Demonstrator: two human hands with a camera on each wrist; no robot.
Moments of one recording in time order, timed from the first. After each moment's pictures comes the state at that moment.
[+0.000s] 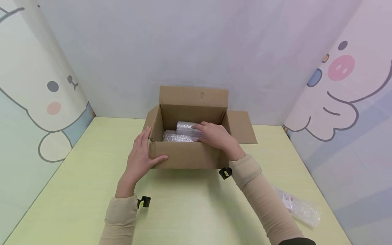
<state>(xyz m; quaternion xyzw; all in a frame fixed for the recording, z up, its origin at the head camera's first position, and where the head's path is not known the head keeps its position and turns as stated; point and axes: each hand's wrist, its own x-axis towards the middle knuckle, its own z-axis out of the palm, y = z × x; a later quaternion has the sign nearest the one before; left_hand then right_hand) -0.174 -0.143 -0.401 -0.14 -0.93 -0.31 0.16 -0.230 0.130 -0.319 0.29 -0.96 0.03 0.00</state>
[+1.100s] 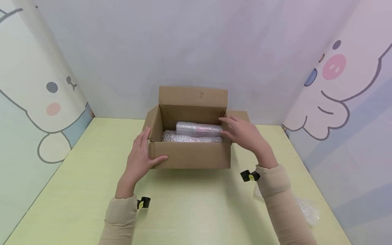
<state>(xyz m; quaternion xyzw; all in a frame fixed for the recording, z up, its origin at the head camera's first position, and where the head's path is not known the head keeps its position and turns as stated) -0.176 -0.139 -0.401 -0.13 -0.93 -0.31 0.15 -0.204 0.211 -0.294 0.21 -0.97 0.09 0.06</state>
